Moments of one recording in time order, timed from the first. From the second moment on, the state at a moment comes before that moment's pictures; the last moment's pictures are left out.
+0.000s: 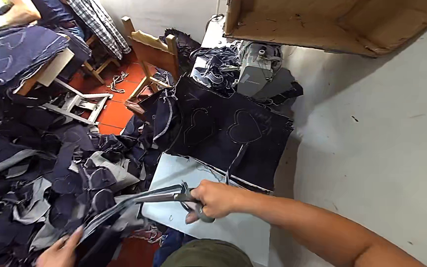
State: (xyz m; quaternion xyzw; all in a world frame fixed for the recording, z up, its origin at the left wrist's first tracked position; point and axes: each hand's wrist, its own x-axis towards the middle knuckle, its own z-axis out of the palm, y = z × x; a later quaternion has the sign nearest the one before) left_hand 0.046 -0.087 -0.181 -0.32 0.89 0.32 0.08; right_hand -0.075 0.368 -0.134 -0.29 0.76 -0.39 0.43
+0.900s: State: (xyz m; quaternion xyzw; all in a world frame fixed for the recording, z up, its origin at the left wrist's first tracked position) left_hand 0.035 -0.137 -0.158 -0.47 0.87 0.04 0.15; right_hand -0.108 0.412 -0.142 -0.04 0.46 -0.82 0.35
